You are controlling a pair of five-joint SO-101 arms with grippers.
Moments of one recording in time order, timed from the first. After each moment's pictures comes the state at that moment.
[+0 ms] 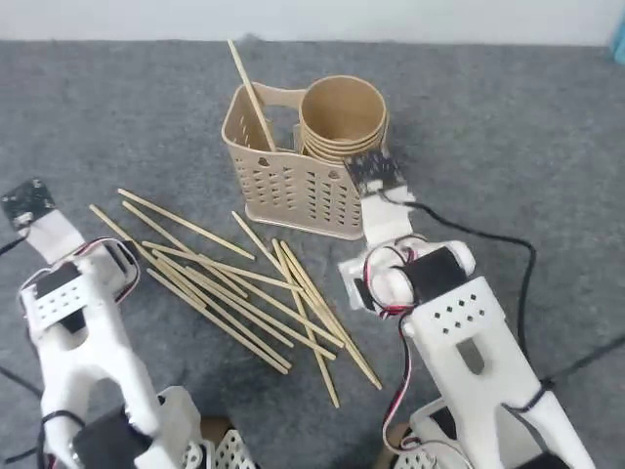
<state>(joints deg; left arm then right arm) -39.4 -22.1 56.2 42.9 8.6 -30.1 -37.0 39.0 74.7 -7.3</state>
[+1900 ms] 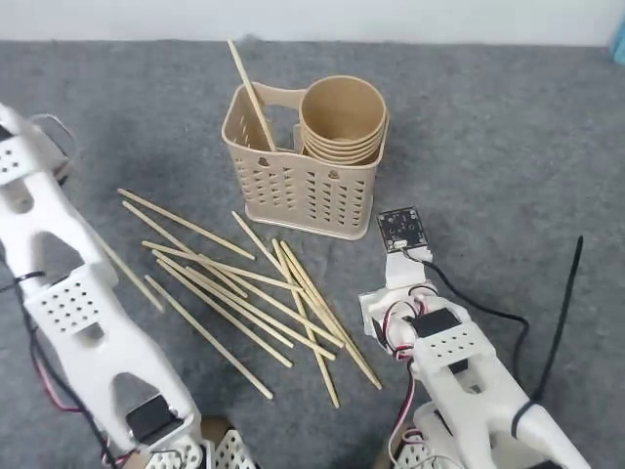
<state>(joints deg) -38.4 52.0 -65.0 98.7 18.0 -24.7 -38.7 77.6 31.4 -8.5</state>
